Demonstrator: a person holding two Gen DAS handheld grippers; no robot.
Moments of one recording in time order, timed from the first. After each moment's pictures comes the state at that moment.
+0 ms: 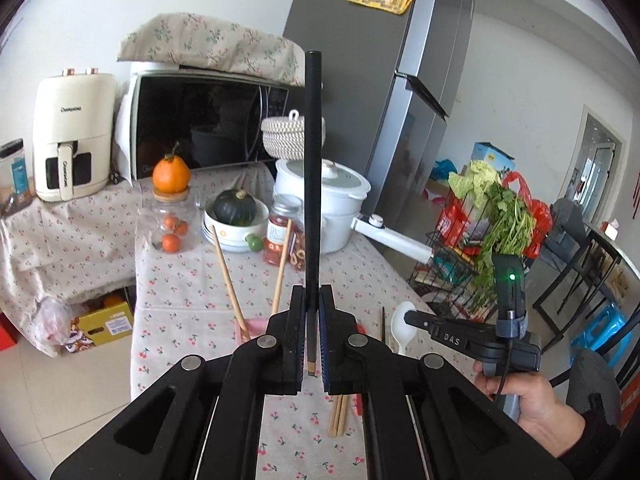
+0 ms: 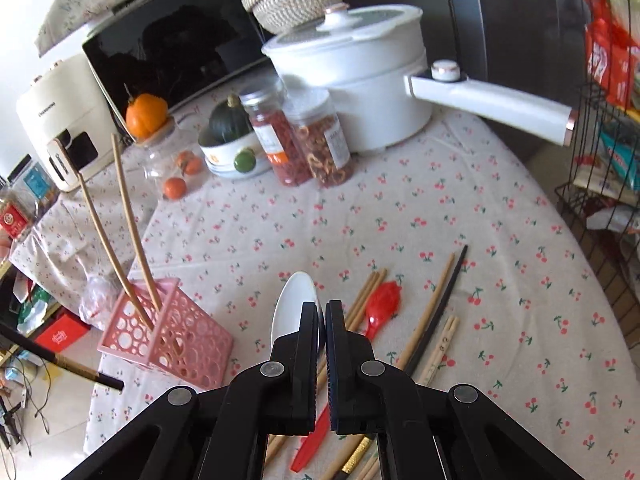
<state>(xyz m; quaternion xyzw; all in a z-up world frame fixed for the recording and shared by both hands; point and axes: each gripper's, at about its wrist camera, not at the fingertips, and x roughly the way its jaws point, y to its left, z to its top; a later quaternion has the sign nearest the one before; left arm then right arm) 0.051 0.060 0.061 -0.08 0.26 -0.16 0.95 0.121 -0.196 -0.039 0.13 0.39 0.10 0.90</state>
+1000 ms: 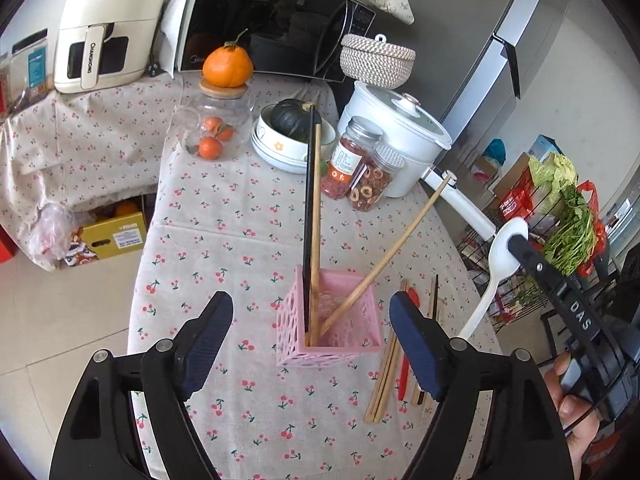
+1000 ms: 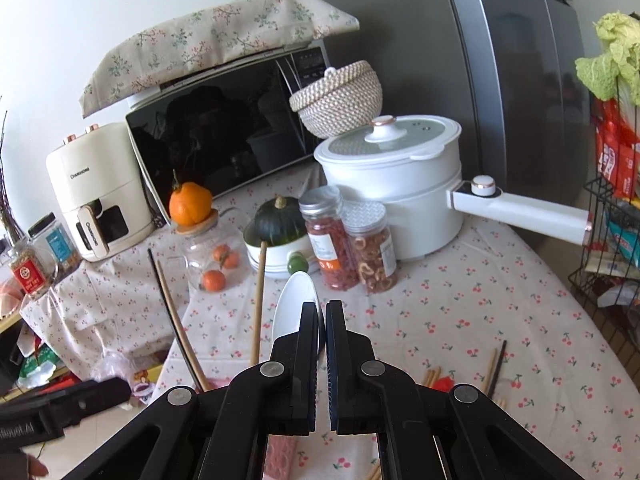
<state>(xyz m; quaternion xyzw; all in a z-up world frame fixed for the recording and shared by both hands) 0.129 0.095 -0.022 -0.14 0.42 -0.10 0.89 0.114 -0.140 0.012 0.13 0.26 0.08 0.95</state>
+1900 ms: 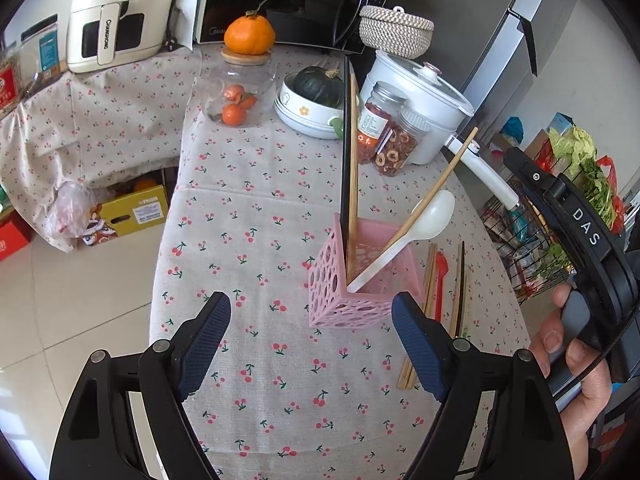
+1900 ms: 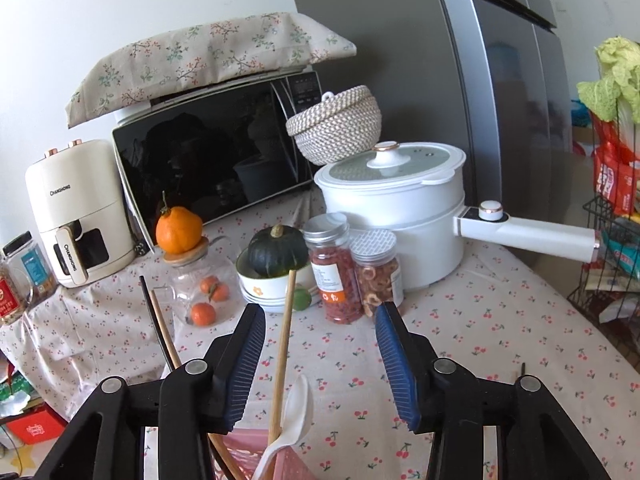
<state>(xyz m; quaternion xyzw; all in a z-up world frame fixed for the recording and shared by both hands) 0.116 0.105 -0.041 -0.12 0.45 -0.08 0.88 0.131 -0.105 0.003 0.12 0.22 0.04 0.97</state>
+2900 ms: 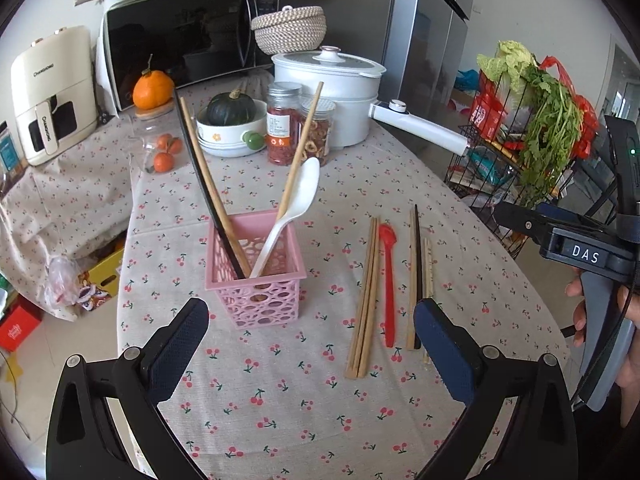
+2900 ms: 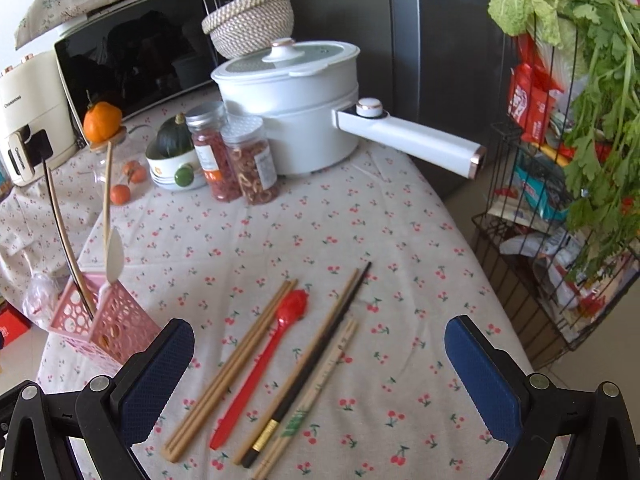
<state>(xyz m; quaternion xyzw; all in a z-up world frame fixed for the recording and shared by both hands) 0.076 -0.007 -0.032 0.02 0.41 -0.13 0.90 0.090 -0.232 -0.025 0.05 0.39 0.01 0.92</state>
